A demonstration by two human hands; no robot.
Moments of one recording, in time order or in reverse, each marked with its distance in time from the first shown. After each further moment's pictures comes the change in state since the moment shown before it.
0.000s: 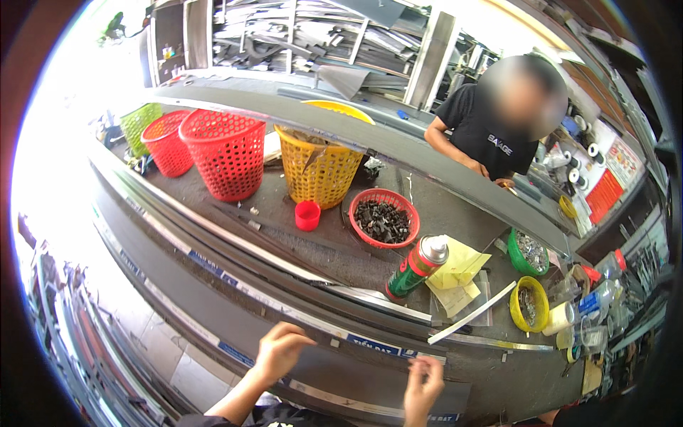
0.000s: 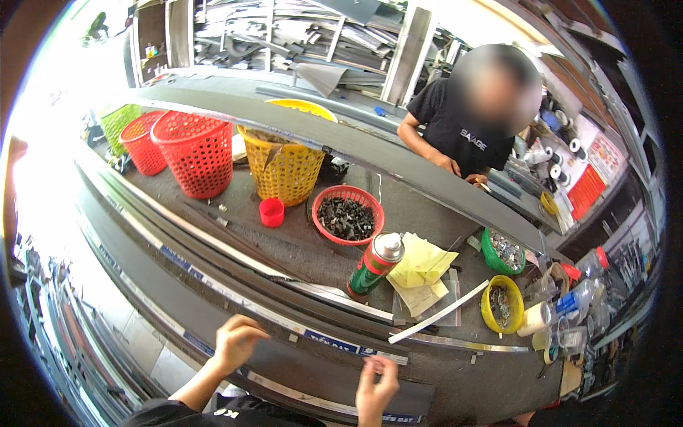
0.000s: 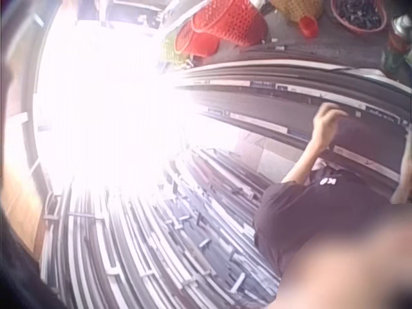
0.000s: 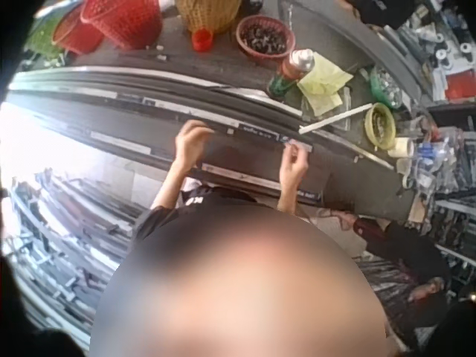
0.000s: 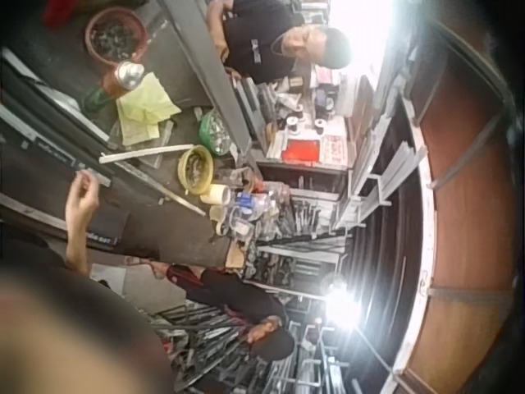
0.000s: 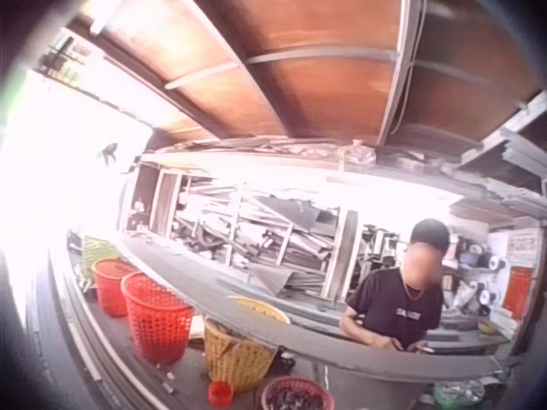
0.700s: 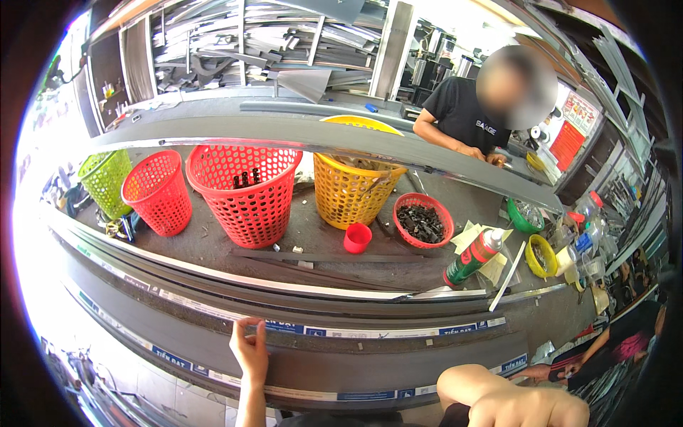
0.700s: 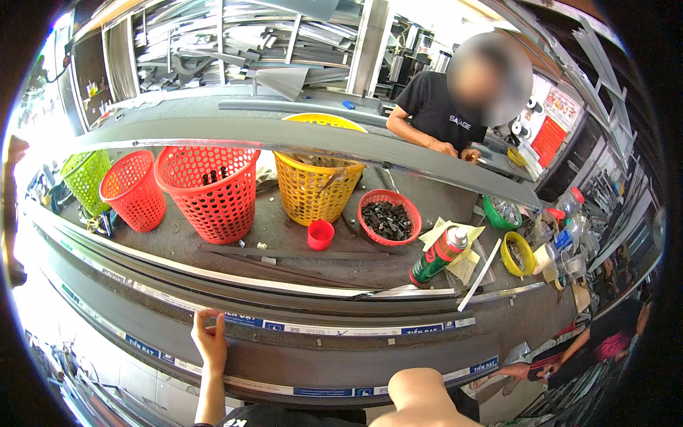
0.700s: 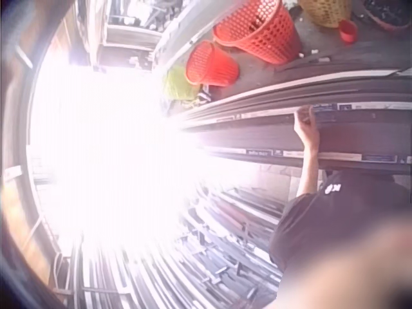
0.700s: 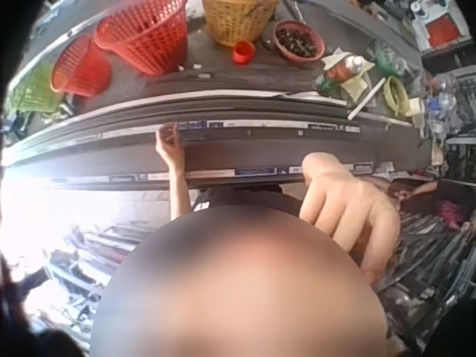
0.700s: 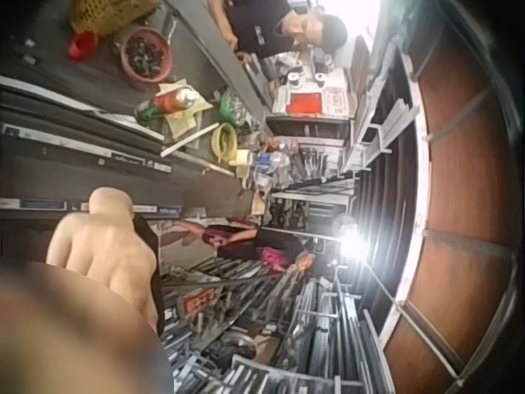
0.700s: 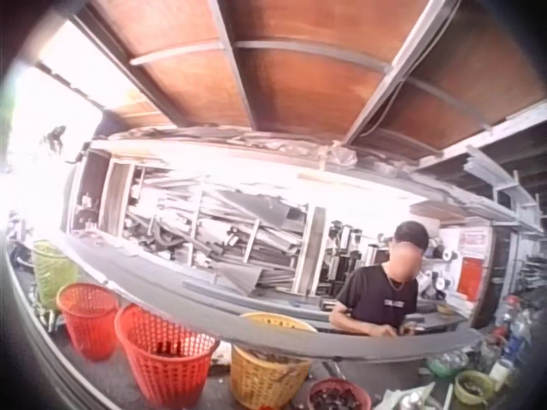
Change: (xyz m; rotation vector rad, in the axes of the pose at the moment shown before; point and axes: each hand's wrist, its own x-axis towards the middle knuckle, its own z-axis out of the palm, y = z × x) left_hand 0.053 -0.192 -0.208 -0.278 0.298 -0.494; right_hand 0.004 -0.382 0.184 1.375 -1.295 -0.837
